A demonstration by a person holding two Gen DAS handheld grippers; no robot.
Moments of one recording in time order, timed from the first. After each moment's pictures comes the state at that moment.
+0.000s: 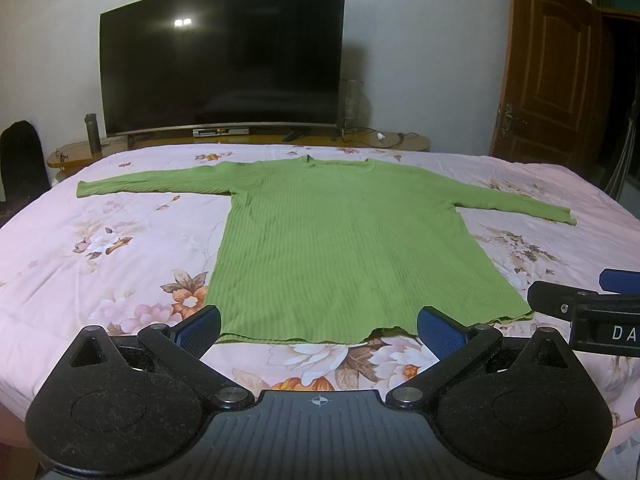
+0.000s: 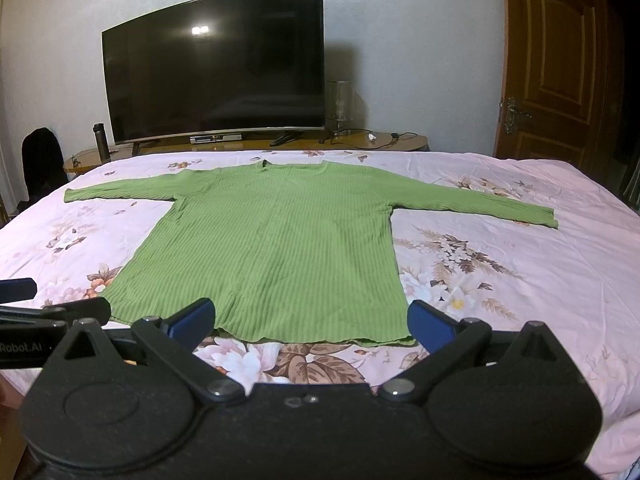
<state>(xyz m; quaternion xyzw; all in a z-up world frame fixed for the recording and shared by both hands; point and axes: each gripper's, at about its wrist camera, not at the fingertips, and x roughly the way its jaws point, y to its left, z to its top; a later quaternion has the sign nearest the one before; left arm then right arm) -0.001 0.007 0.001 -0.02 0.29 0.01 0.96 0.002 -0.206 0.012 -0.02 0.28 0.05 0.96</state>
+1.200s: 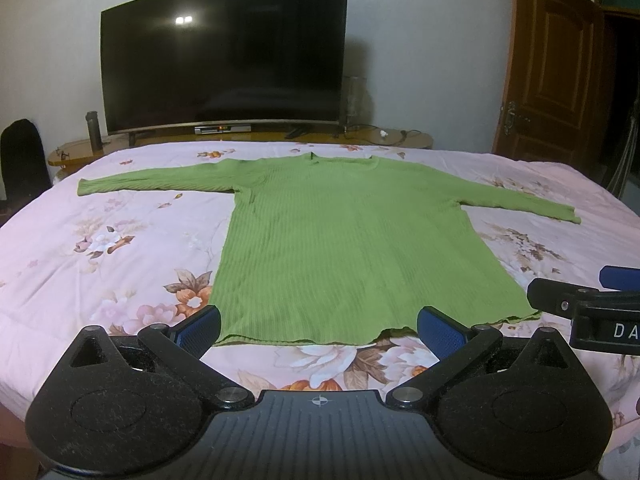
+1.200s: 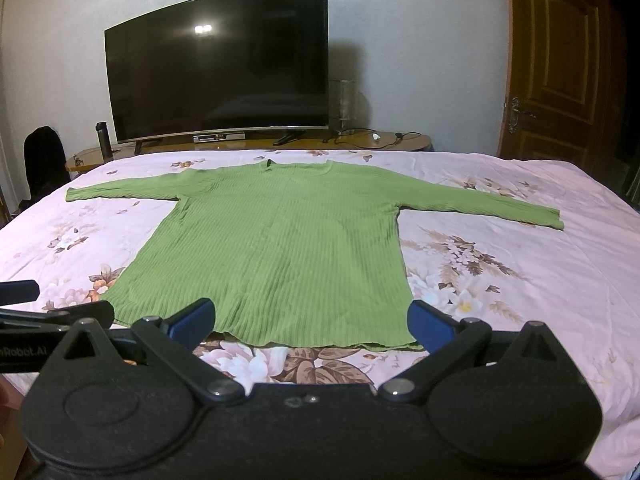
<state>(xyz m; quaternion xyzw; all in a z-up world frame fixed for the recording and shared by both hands) 0.005 0.010 -0.005 -0.02 0.29 0.01 0.96 0.006 -0.201 0.007 -0.02 0.27 0.06 0.96</state>
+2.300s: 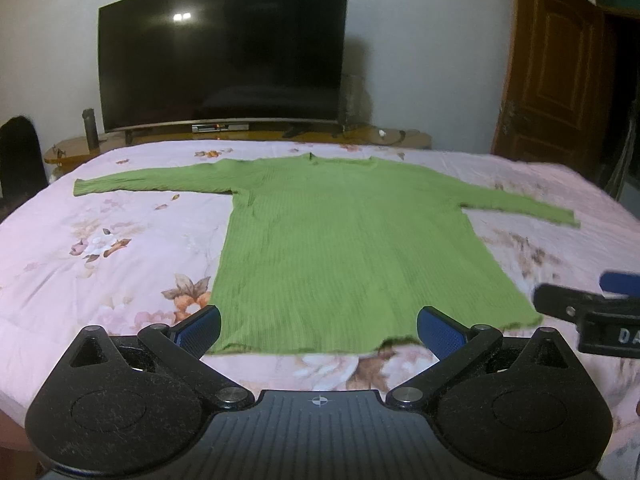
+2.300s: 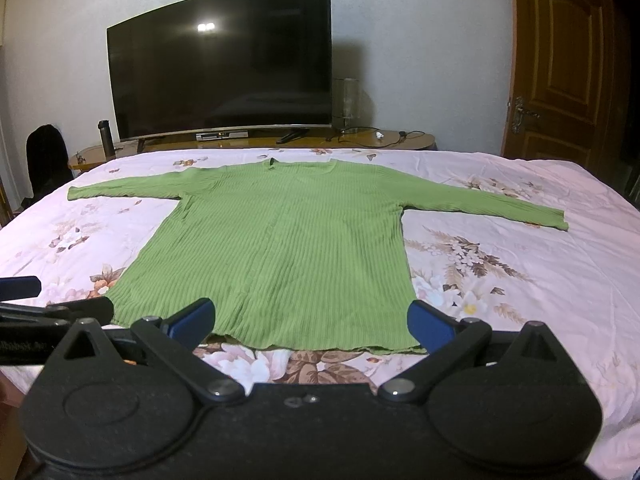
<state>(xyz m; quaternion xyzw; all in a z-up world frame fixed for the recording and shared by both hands) 0.020 0.021 0.000 -0.03 0.29 0.00 0.96 0.013 -0.202 0.011 -0.02 0.28 0.06 0.96</state>
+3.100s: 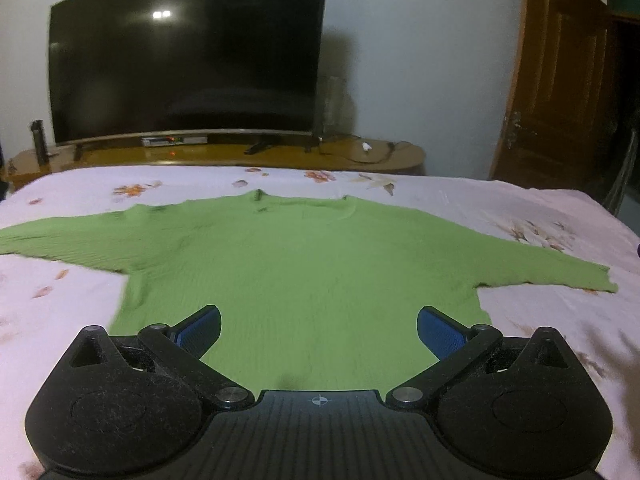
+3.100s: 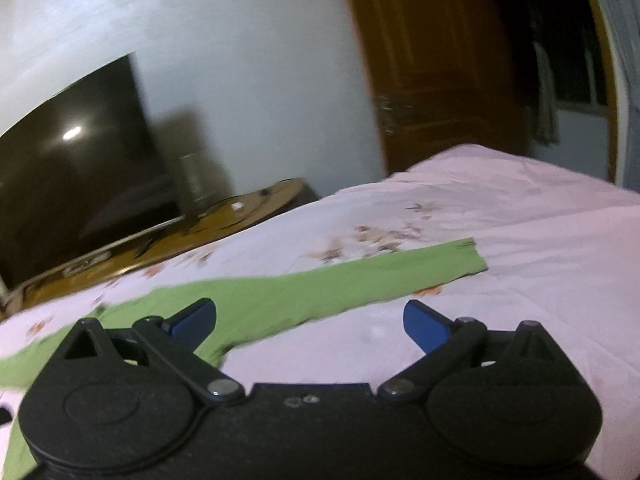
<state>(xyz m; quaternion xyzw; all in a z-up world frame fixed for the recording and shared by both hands) 0.282 -0.064 -0.017 -0.03 0.29 -0.03 0.96 0.222 -0.424 0.014 0.15 0.20 -0.11 0.96</state>
